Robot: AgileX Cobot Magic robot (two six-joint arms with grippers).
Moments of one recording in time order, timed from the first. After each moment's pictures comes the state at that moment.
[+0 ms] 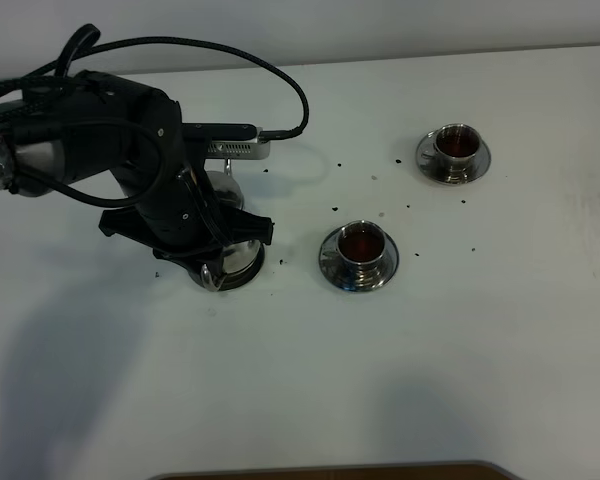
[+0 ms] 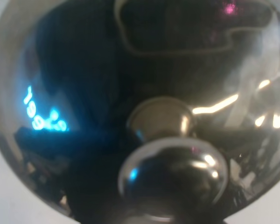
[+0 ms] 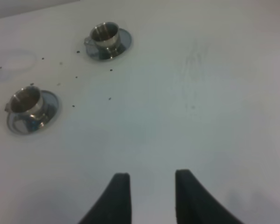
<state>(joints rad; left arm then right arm) -0.47 1.89 -1.25 0.00 0.80 -0.29 -0.04 -0.01 -0.52 0.20 1.12 -0.04</state>
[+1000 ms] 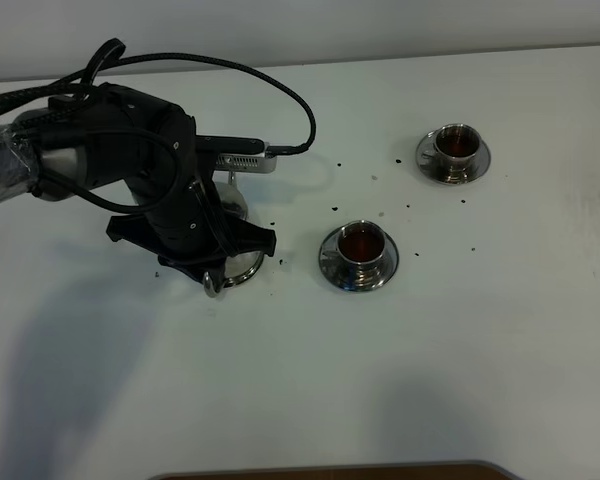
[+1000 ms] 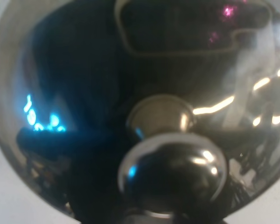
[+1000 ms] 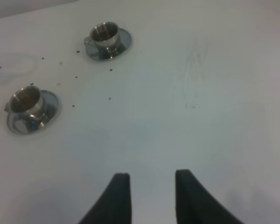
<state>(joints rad) -0.48 1.94 -1.25 0.03 0.79 -0.29 -0.04 -0.01 -0.52 0.20 1.12 -0.04</state>
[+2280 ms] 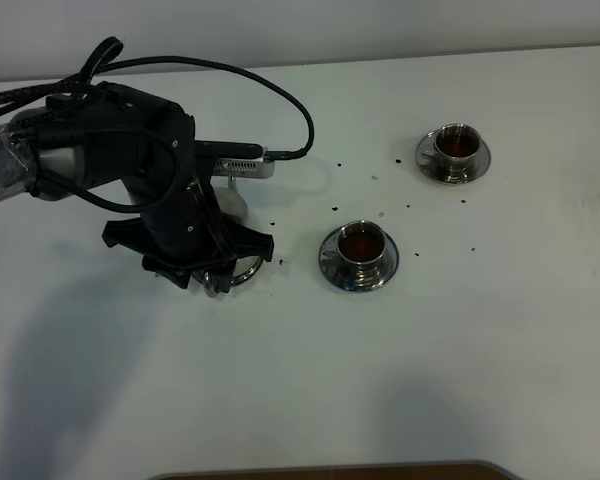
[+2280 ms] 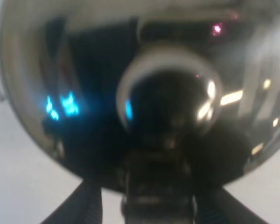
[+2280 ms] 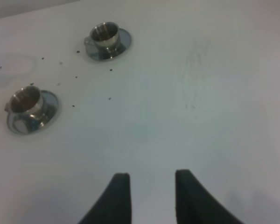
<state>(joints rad) -0.48 1.94 -1.25 0.01 0.84 -0.29 -0.04 -0.01 -0.52 0.20 1.12 -0.04</state>
